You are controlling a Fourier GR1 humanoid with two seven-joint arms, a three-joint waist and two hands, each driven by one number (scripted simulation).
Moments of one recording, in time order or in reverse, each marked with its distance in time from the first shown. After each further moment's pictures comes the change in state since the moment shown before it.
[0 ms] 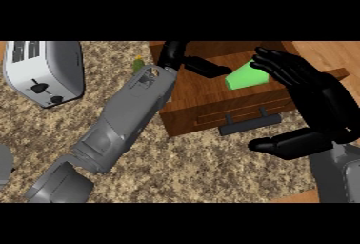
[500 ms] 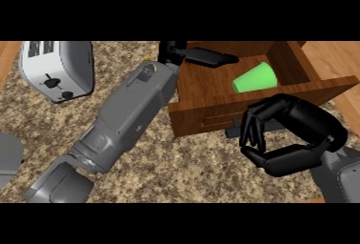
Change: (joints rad) left arm -0.003 0.000 0.043 -0.058 0.158 0.019 -0.149; right arm 0.017 -0.126 0.153 0.004 -0.045 0.261 0.095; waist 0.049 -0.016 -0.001
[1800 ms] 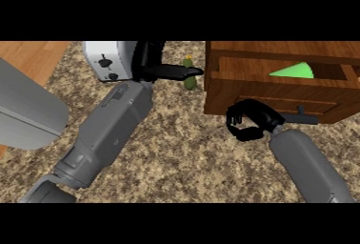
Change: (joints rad) left arm 0.239 0.070 0.027 -0.156 0.097 -0.102 -0.104; right arm -0.169 0.020 0.179 0.857 0.789 -0.324 -0.392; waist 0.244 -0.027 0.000
